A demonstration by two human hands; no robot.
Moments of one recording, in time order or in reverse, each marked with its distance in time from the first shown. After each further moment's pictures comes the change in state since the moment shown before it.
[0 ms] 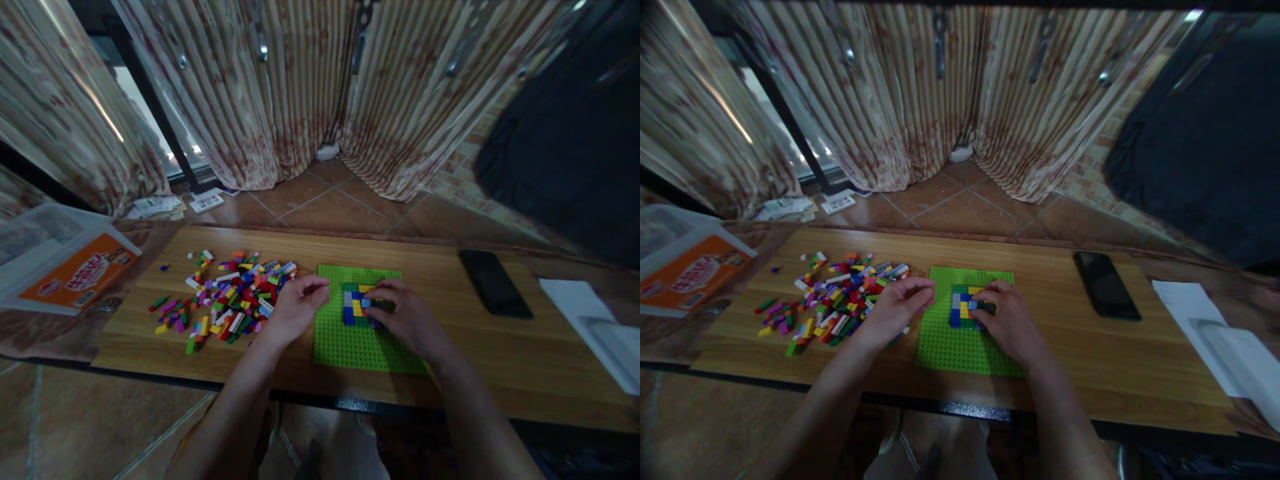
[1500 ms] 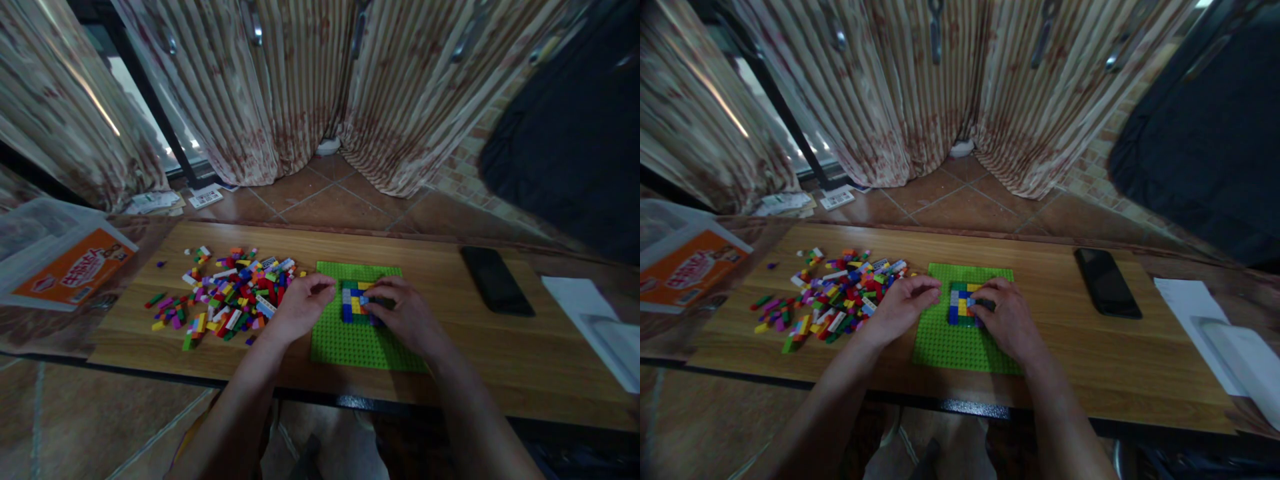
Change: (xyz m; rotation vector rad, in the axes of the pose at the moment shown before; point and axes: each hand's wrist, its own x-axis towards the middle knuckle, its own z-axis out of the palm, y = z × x) left_hand 0.003 0.000 0.009 0.117 -0.057 0.024; right_hand -0.002 -0.004 -0.001 0.058 0.045 -0.035
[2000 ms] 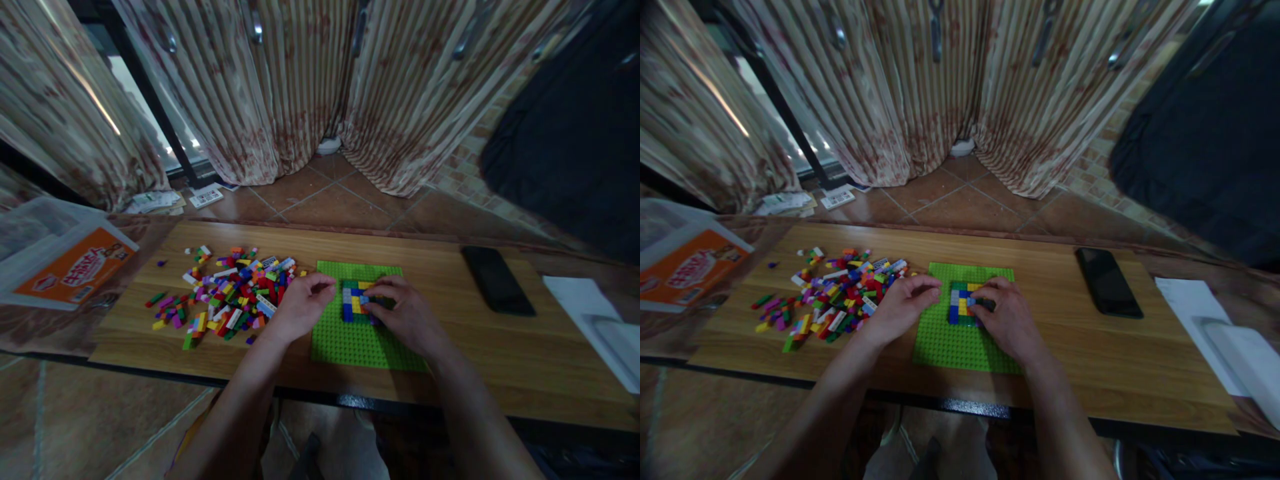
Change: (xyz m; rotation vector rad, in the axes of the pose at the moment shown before) left_hand 0.000 0.000 -0.001 0.037 0.008 0.003; right_hand 0.000 0.000 0.002 0.002 0.007 0.021
